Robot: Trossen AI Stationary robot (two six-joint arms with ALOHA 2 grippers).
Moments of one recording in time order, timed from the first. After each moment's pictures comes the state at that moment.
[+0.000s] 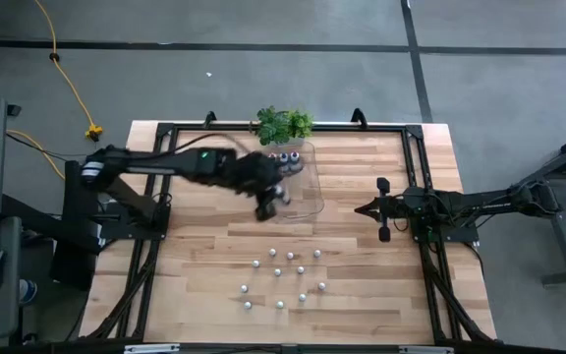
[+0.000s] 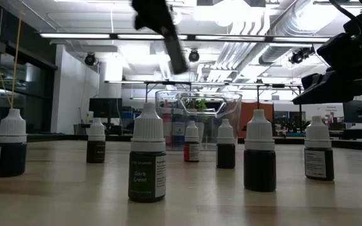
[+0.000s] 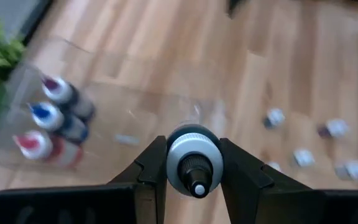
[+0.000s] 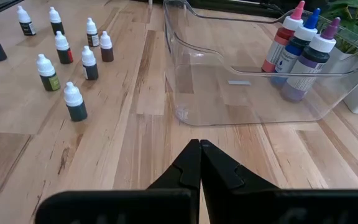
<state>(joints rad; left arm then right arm) 0.01 1.56 1.52 -0.80 -0.15 -0.23 -0.01 0.41 0.01 0.05 0.07 -0.09</state>
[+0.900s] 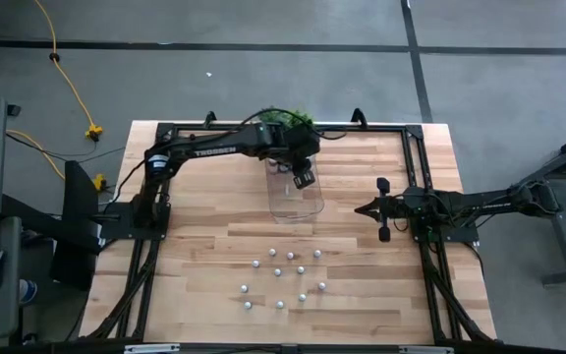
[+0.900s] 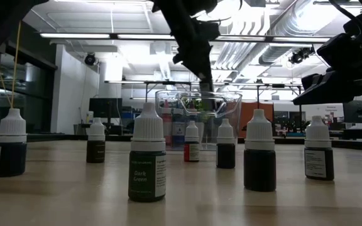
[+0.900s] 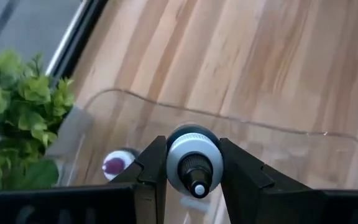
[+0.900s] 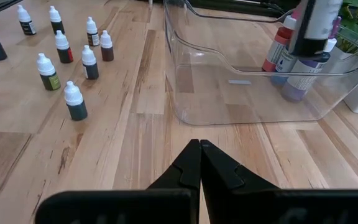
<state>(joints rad) 0.23 2.02 1.95 -0.86 -0.15 -0.05 -0.01 0.41 0.01 0.04 0.07 -0.09</state>
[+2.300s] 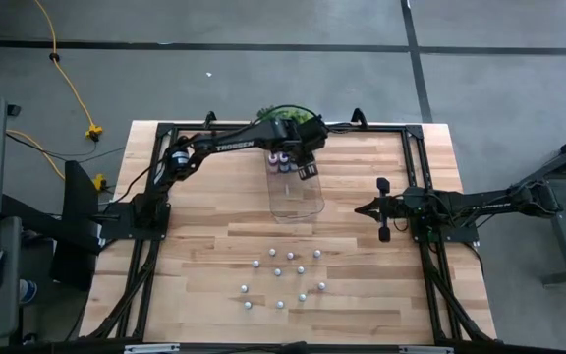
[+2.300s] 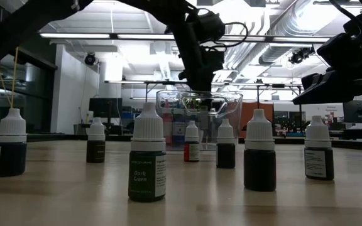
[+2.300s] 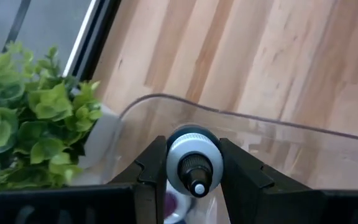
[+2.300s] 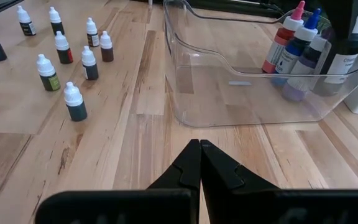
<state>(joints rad) 0.31 2.21 2.10 -0.91 -0.20 0.06 -0.01 0.41 0.01 0.05 0.07 -0.09</state>
